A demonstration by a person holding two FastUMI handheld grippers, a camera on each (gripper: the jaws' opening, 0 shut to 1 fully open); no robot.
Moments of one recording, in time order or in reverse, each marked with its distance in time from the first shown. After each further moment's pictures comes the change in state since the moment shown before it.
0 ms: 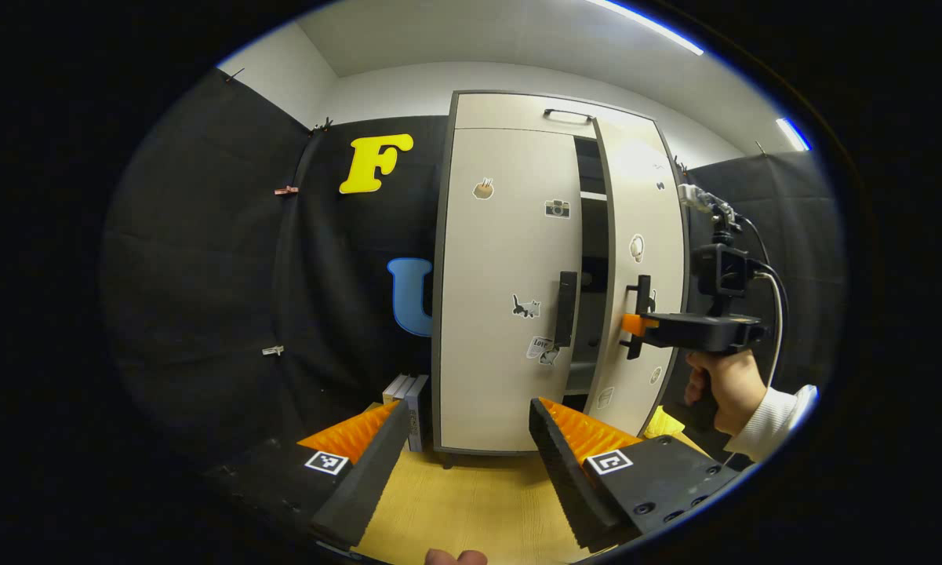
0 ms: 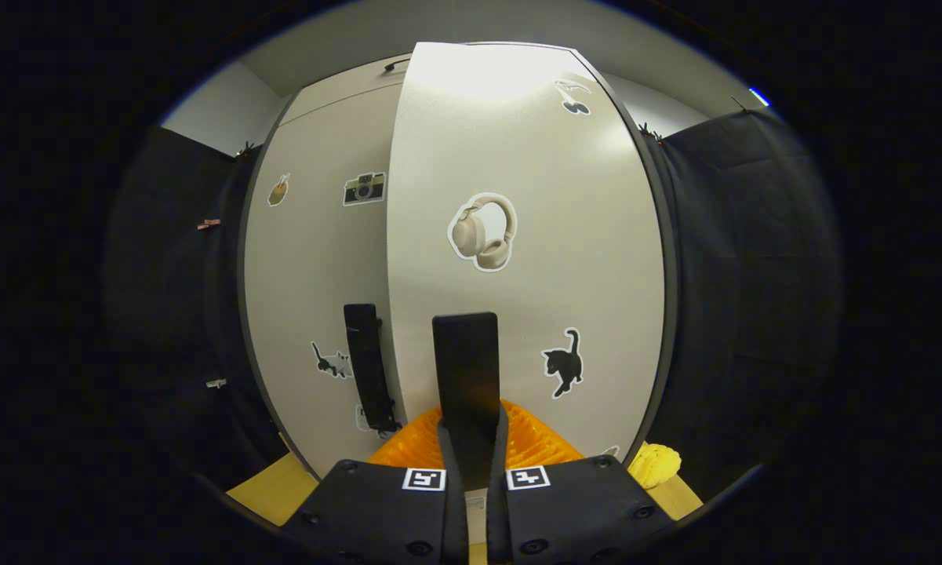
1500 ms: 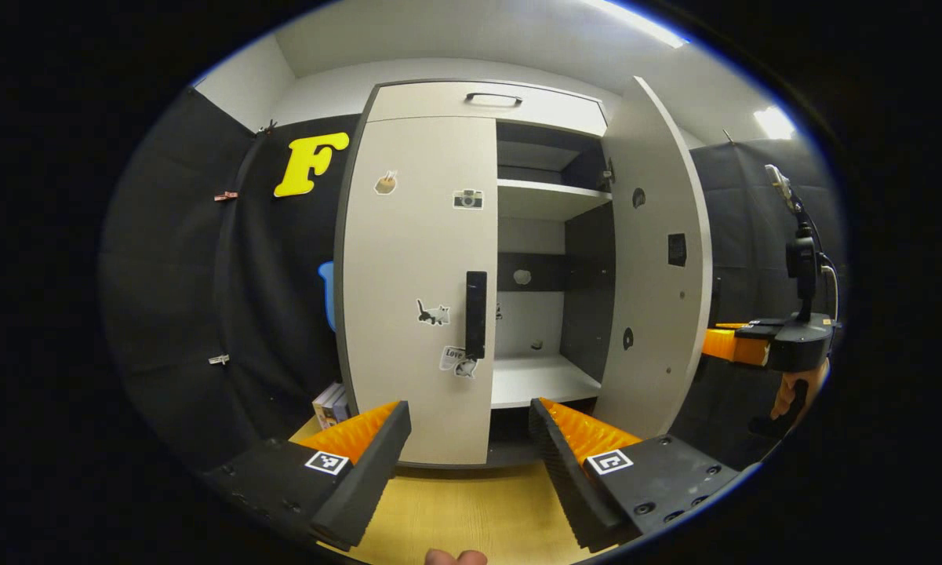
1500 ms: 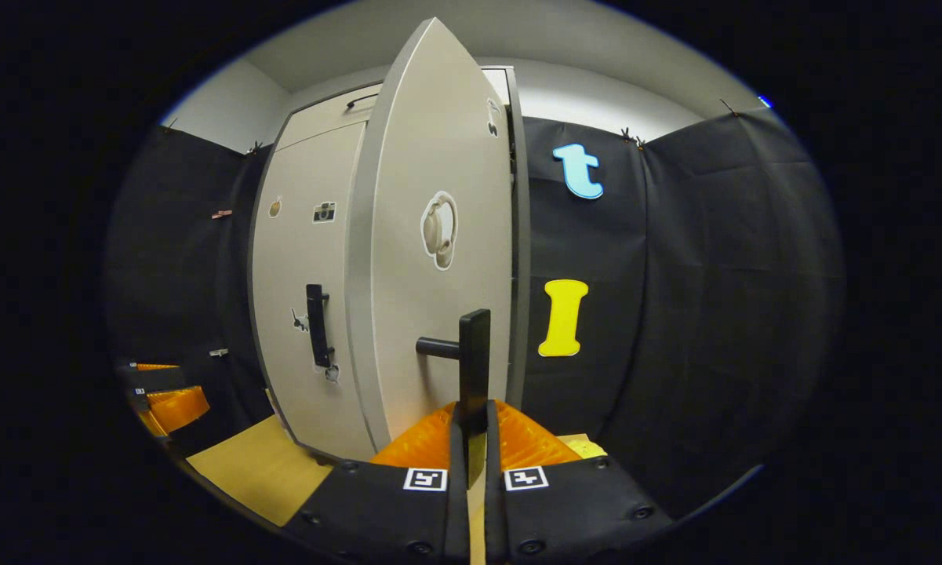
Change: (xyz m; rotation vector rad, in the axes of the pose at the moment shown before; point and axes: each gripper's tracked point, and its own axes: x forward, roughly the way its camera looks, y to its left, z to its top) left arm 0.051 -0.128 0.004 0.038 -0.003 -0.164; right arm -0.064 -0.112 0.013 -0.034 0.029 -0.028
